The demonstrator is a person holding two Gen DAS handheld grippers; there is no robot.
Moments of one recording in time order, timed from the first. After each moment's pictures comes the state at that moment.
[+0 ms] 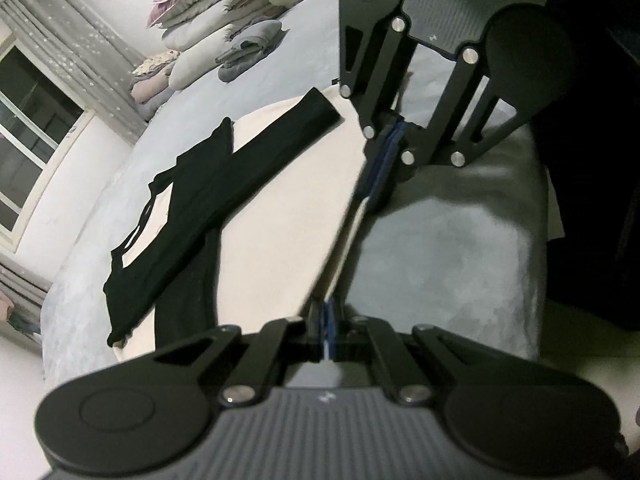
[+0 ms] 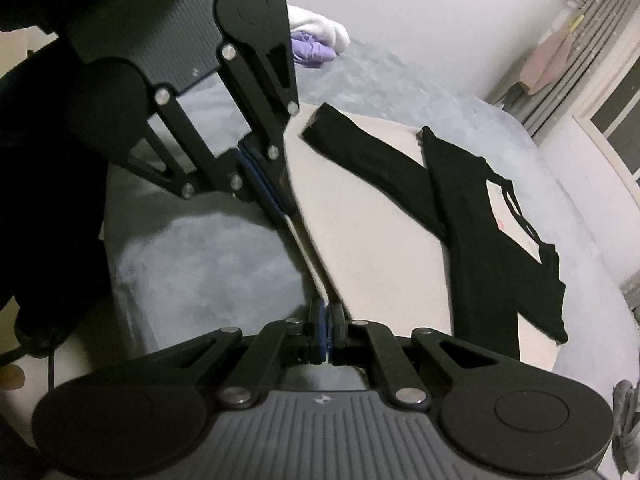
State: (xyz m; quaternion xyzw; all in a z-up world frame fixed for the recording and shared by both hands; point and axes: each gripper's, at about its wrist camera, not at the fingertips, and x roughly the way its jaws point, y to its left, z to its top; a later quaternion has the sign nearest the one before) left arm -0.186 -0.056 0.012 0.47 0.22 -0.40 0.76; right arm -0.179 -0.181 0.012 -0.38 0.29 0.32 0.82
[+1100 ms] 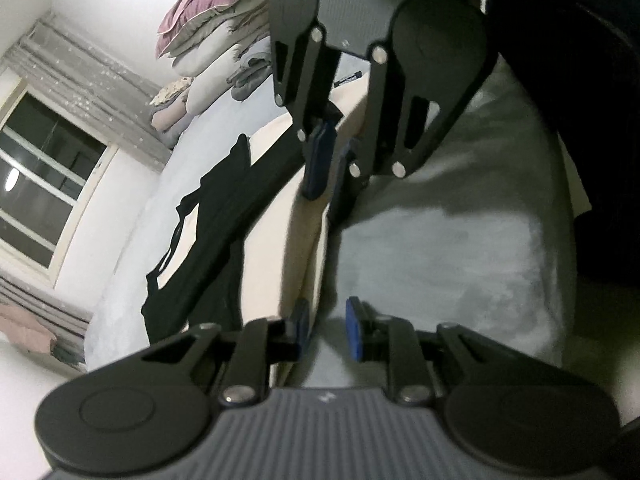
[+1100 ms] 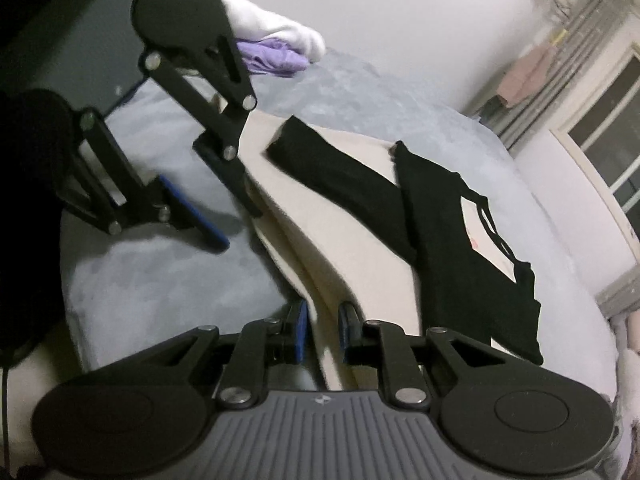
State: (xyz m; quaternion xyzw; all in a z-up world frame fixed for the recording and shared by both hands) left arm -0.204 -0.053 0.003 0.53 0.16 -0.37 0.75; right arm -0.158 -0.172 0.015 -0.38 0.26 0.28 0.84
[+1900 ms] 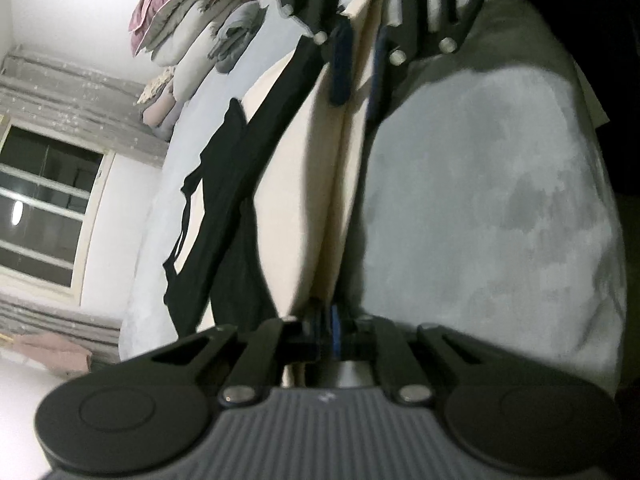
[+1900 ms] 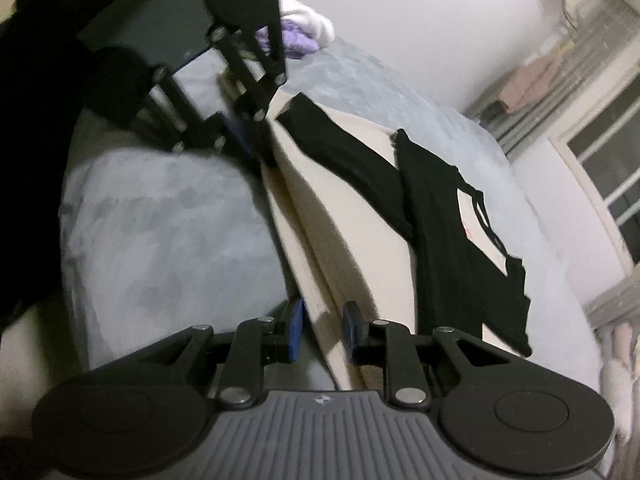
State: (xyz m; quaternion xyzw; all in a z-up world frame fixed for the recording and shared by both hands) left arm -0.172 -0.039 -0.017 0.60 0.17 -0.33 0.71; right arm -0.177 -0.186 0.000 -0.44 0.25 0.28 0.82
